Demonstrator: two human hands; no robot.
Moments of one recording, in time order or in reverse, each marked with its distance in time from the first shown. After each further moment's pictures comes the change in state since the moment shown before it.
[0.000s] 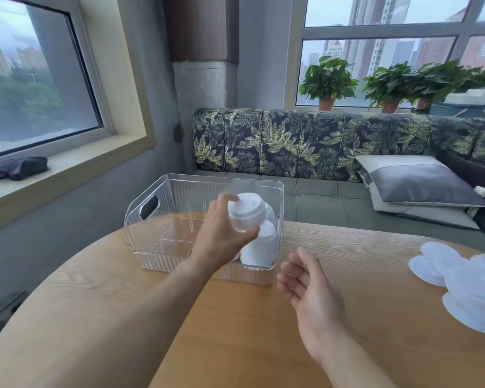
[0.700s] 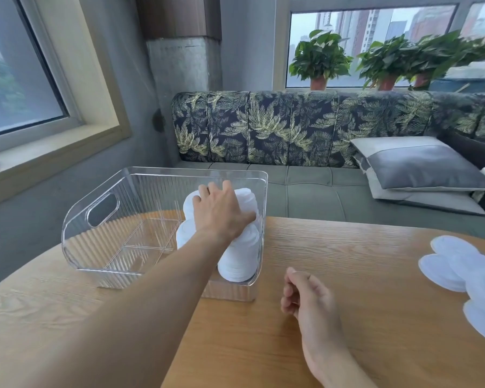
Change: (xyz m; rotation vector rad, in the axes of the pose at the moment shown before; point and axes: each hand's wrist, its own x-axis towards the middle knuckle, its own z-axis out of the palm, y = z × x) left_hand 0.096 -0.010 0.085 0.673 -0.053 -0.140; right_hand 0.082 0.038 -0.049 -0.208 0.021 -0.078
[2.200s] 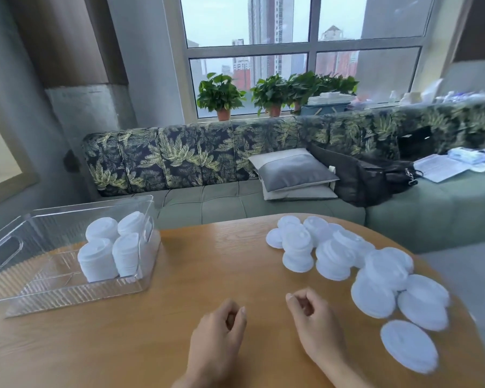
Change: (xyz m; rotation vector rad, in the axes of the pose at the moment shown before) left_hand -0.306 0.141 0.018 -0.658 -0.283 0.194; right_hand -0.119 -0.054 -0.258 -0.721 0.319 -0.280
